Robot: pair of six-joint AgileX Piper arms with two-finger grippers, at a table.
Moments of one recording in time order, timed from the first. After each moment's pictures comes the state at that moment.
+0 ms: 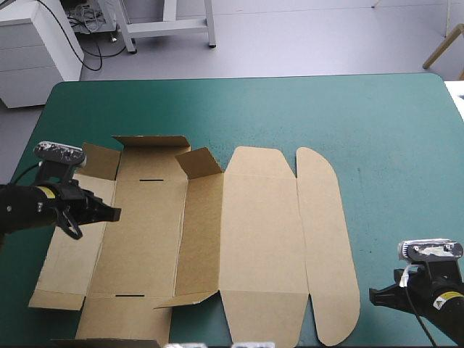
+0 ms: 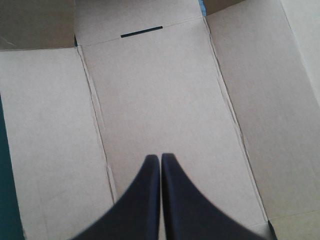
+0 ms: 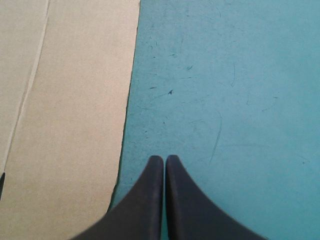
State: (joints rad) left arm -0.07 1.03 -1.15 -0.15 1.20 0.16; right arm -0.07 0.45 -0.56 0.13 1.05 -0.17
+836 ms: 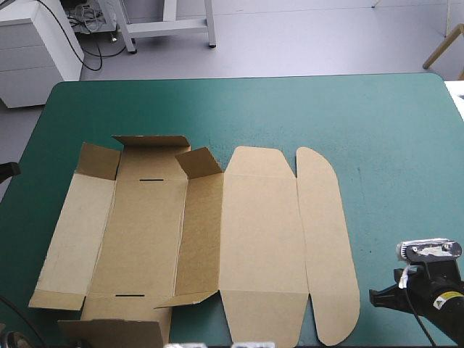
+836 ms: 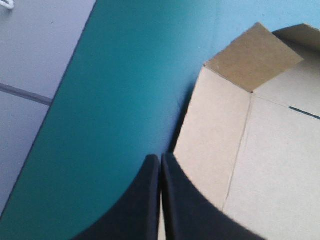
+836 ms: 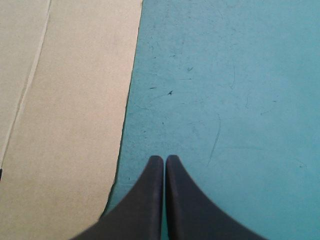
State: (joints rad) left arm 0.70 1.21 -1.38 -0.30 1.25 0.30; right arm -0.07 0.45 -0.56 0.13 1.05 -0.20
